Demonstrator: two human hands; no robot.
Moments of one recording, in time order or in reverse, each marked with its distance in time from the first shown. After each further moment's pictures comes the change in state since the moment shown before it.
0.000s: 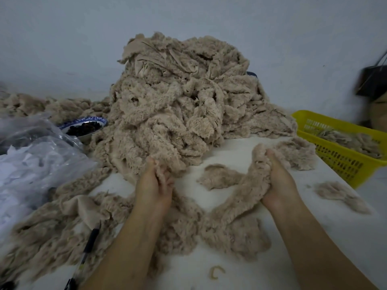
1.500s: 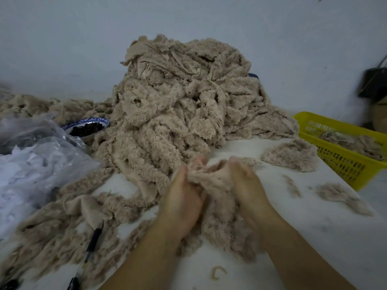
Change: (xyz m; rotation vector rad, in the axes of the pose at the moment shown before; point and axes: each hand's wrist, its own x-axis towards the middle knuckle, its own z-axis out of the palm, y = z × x) left_hand -0.016 -0.040 0.005 -0.017 -0.314 -0.255; right_hand -0.011 0.046 0.017 -0.707 -0.147 -0.283
